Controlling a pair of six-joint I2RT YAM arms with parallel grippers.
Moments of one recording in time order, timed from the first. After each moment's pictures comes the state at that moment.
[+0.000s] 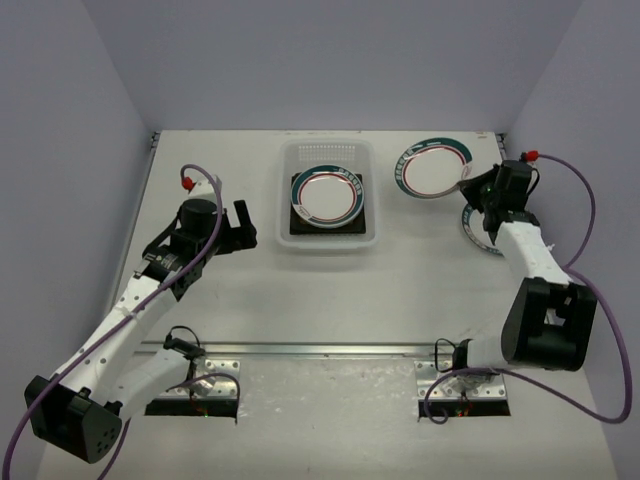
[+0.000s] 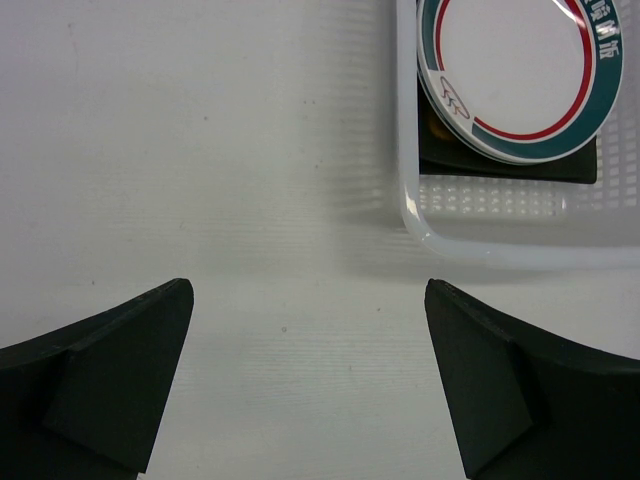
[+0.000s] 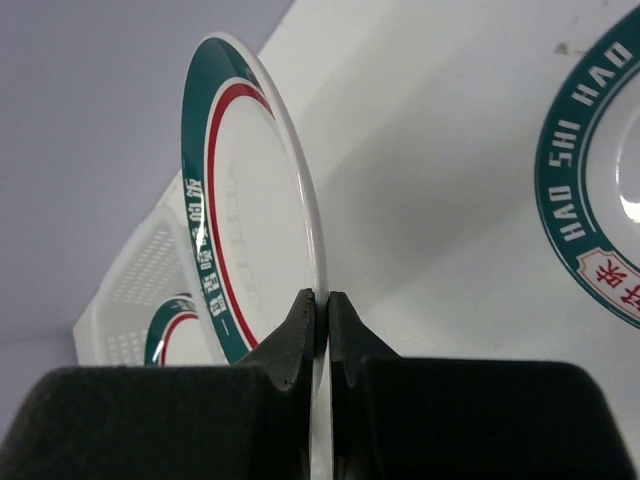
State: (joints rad) left arm -0.33 0.90 0.81 -0.52 -0.19 -0.42; right arm -0.19 1.41 0.88 0.04 -0.09 0.79
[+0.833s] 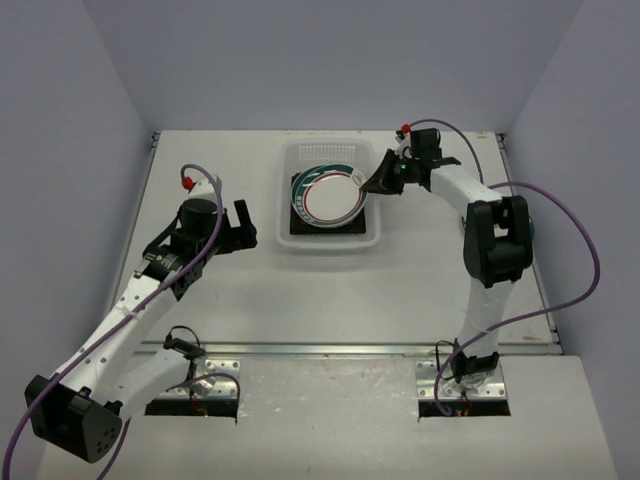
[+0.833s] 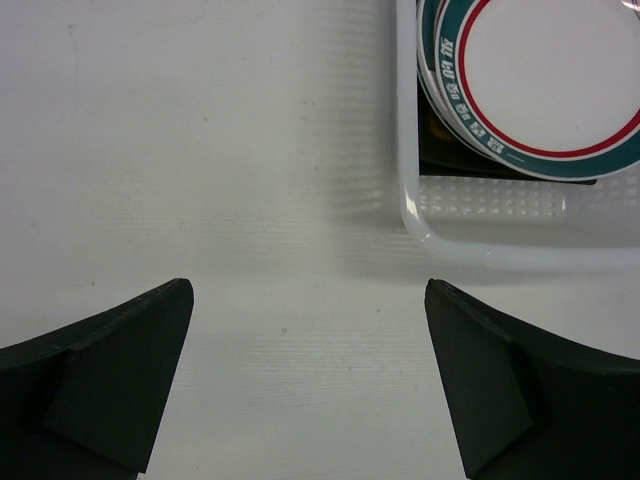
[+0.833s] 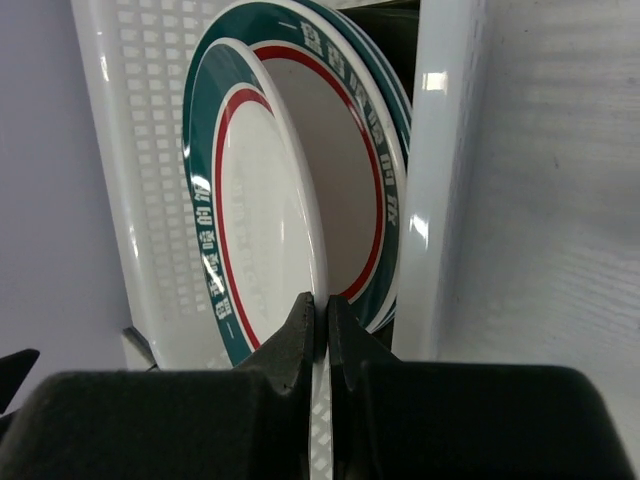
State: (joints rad) left arm -0.33 0.91 0.81 -0.51 -0.19 -0.42; right arm 0.16 2.01 1.47 -0.26 -0.57 0.57
